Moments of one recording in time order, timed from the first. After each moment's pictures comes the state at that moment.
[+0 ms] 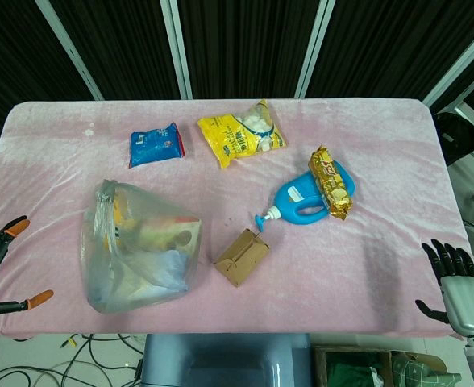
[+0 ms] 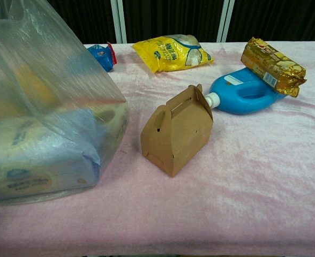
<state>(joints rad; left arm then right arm) -0.09 -0.81 0.02 -1.95 1.66 1.48 -0.48 0.07 -1.04 0.02 -1.69 -1.49 1.42 -0.12</state>
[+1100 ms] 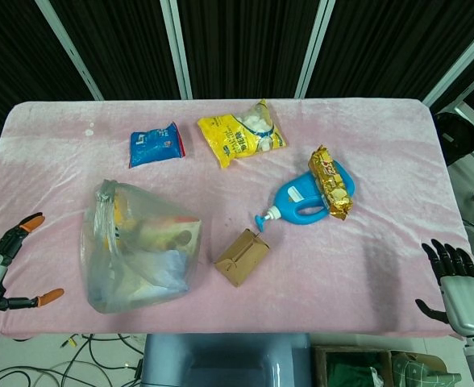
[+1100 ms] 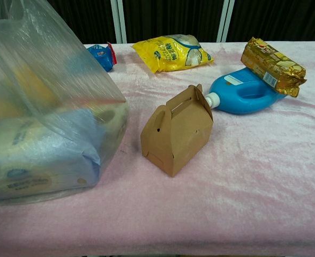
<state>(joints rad) -0.16 -0.74 0.01 -2.04 1.64 1.39 -0.51 0.06 -1.03 0.02 -1.69 -1.48 1.41 -0.12</state>
